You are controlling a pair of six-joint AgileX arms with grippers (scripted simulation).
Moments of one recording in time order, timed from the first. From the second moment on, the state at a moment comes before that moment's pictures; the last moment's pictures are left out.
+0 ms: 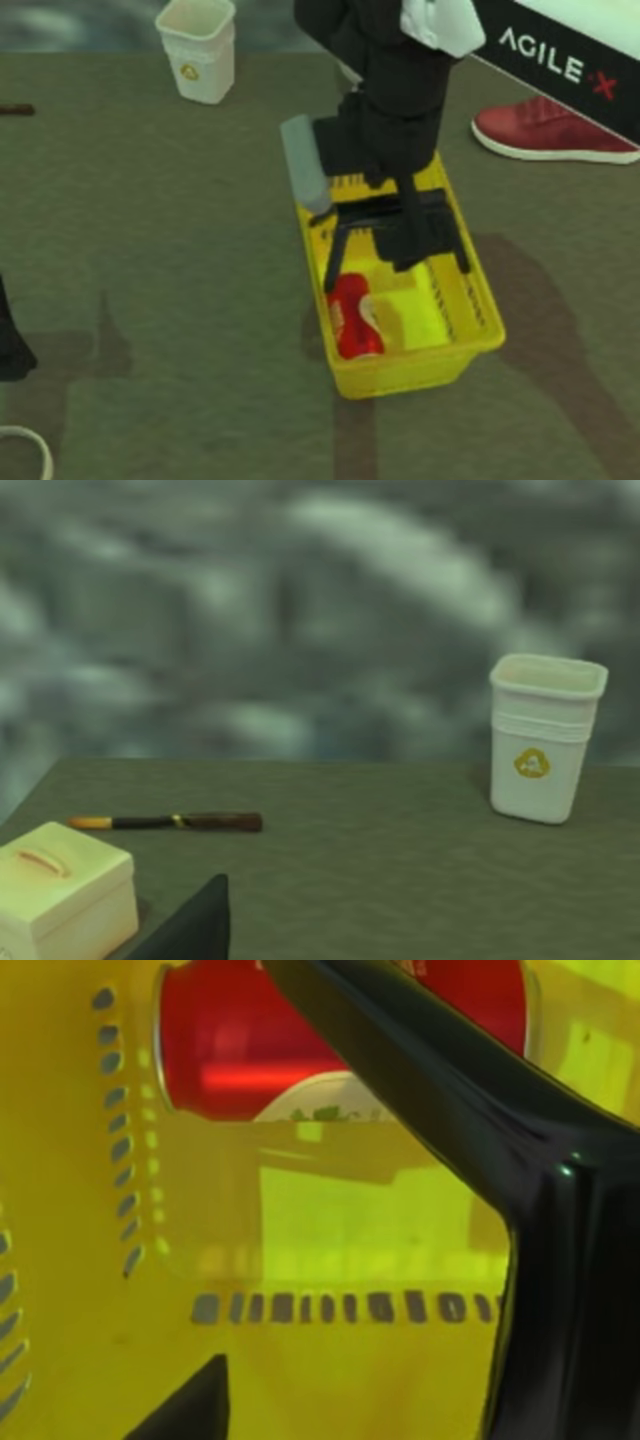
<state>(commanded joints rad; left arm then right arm) 0.02 0.00 0.00 0.00 0.00 0.00 0.65 2.27 2.16 -1.45 0.00 -1.08</state>
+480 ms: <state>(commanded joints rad) 0.02 0.00 0.00 0.00 0.00 0.00 0.66 2.27 2.08 -1.38 0.00 -1.07</state>
